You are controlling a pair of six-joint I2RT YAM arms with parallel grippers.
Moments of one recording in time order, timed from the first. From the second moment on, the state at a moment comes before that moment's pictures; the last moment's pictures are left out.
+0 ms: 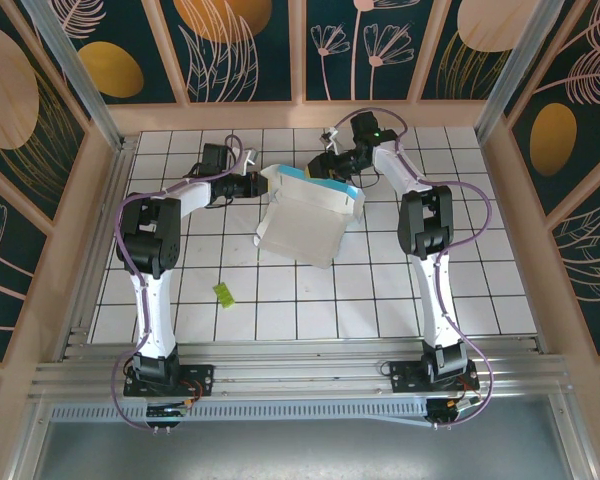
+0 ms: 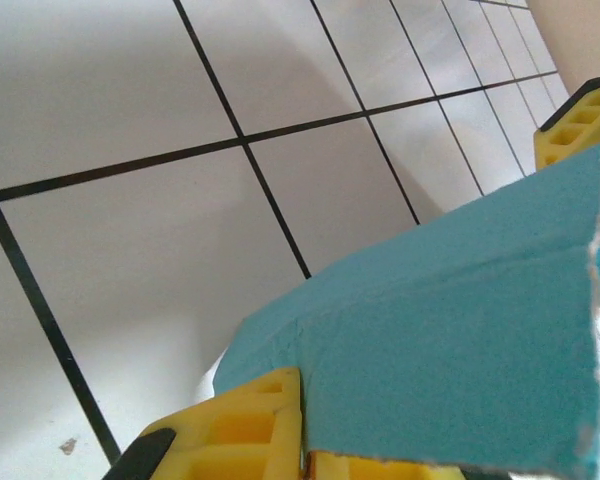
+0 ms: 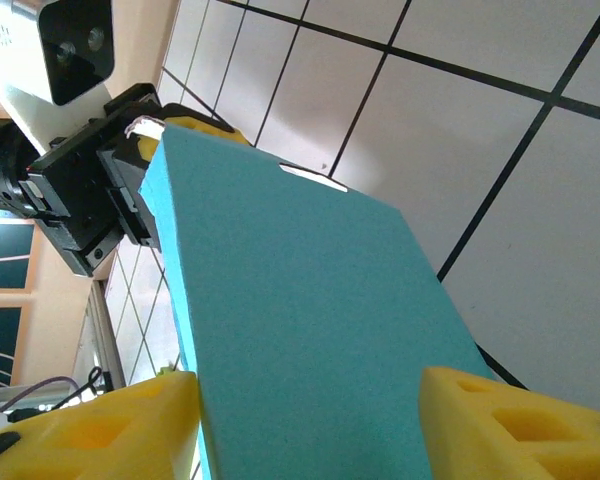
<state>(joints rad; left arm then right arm) -0.20 2.18 1.49 -0.08 0.72 -0.26 0.29 2.47 2.24 -0.88 -0.95 0.05</state>
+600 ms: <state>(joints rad) -0.24 2.22 1.57 -0.10 0.76 -0.37 0.28 2.47 2.24 -0.84 -0.91 0.07</state>
